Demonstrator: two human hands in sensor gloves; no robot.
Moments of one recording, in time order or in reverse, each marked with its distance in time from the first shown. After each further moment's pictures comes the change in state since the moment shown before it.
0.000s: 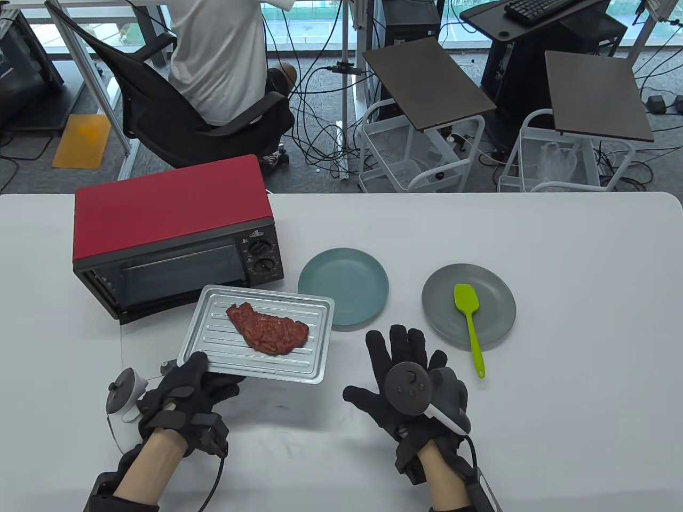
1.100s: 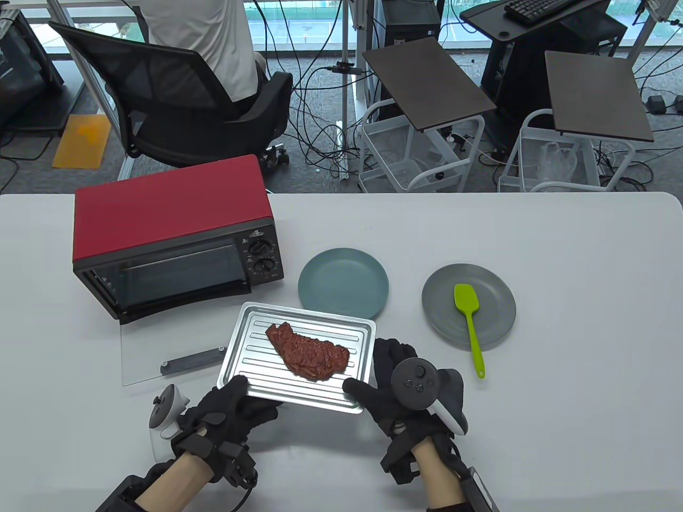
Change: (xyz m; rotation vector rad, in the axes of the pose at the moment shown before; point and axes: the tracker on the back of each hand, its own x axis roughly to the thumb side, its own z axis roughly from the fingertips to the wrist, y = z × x) left_hand -0.042 -0.041 0.006 -0.203 0.026 0.113; right_hand -0.009 0.017 -0.009 0.019 0.044 -0.219
